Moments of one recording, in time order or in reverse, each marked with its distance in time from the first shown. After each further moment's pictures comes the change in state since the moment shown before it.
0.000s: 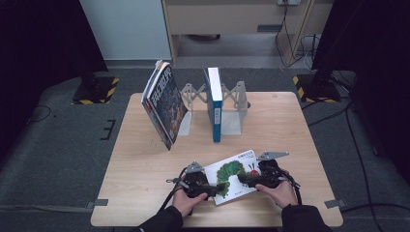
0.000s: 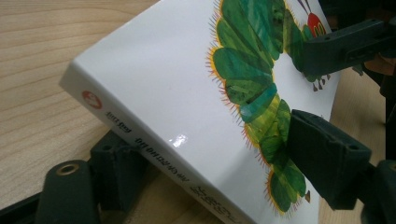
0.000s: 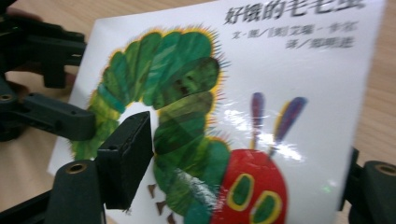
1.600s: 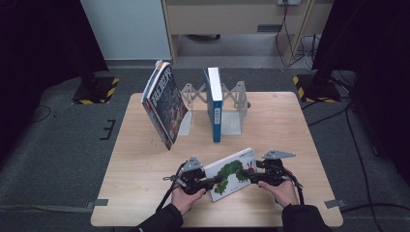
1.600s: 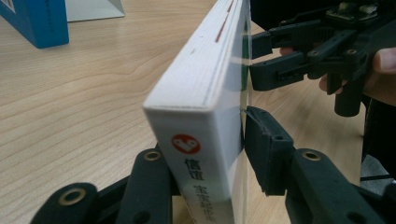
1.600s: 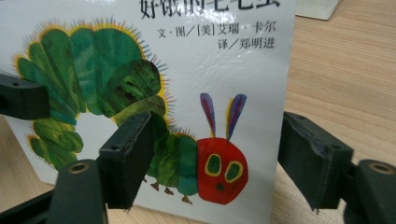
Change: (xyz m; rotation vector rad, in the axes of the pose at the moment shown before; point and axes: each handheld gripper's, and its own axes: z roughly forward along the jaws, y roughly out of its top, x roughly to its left) left arm -0.020 0.025 -0.024 -0.087 -0.007 0.107; right arm -0.009 -0.003 -0.004 -0.107 -0.051 0.027
